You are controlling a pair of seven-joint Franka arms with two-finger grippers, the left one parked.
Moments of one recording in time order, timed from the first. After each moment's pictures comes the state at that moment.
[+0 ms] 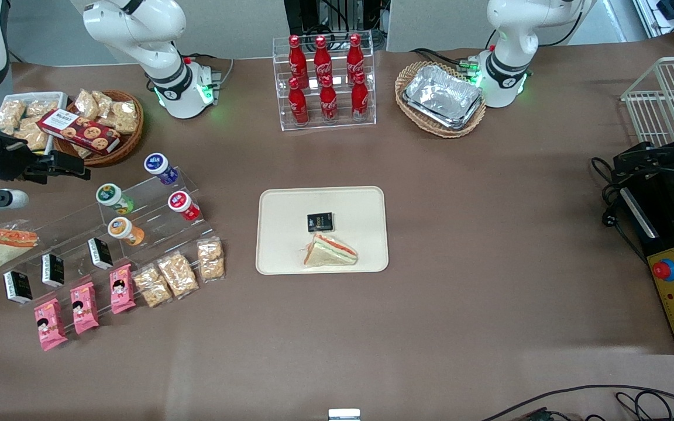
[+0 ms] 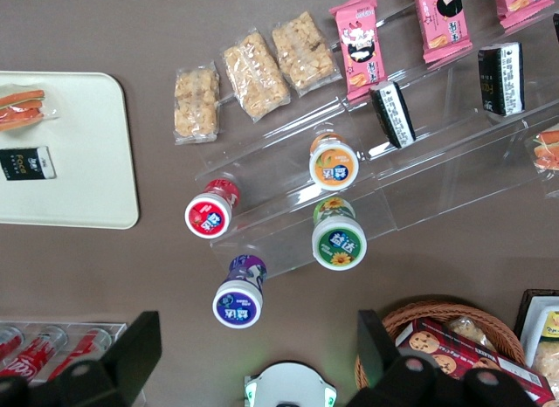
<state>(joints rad) 0.01 0.00 -0.07 -1.64 0.08 1.44 -0.06</state>
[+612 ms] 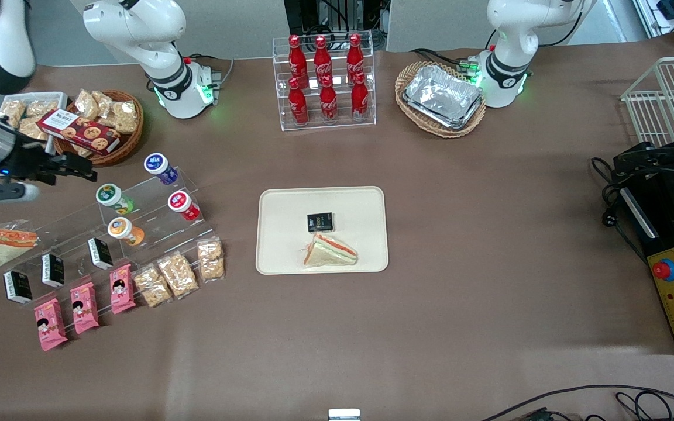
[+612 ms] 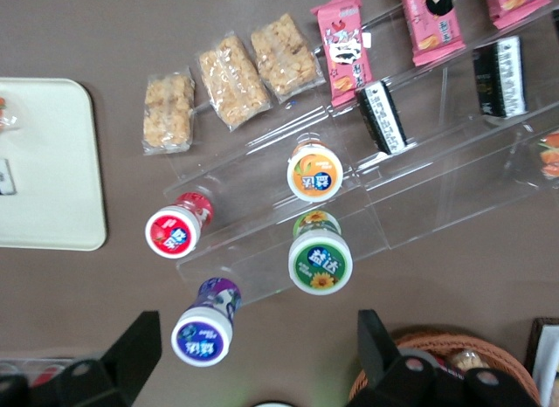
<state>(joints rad) 0.00 -0.14 -0.09 -1.95 0.05 1.69 -0.10</state>
